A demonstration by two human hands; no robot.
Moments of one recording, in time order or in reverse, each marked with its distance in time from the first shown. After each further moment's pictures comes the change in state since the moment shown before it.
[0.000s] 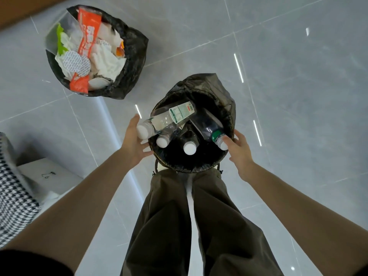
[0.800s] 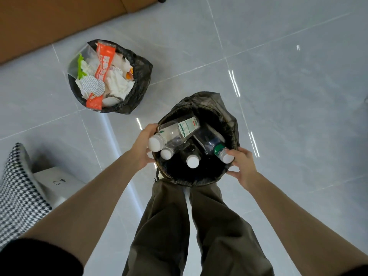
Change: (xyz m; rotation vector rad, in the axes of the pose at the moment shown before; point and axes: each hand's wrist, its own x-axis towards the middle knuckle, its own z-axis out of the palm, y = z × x) left_hand -0.045 0.018 0.021 0.171 -0.016 0.007; right_hand -0.032 -0.013 -0.035 0.275 -0.016 0.180
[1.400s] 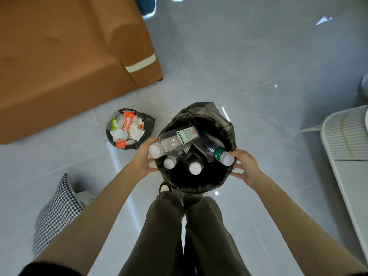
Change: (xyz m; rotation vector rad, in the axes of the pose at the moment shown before) left_hand -0.303 0.092 0.030 -0.082 -0.060 0.133; right_hand -0.250 -0.138 -0.121 0.005 -0.118 -0.187
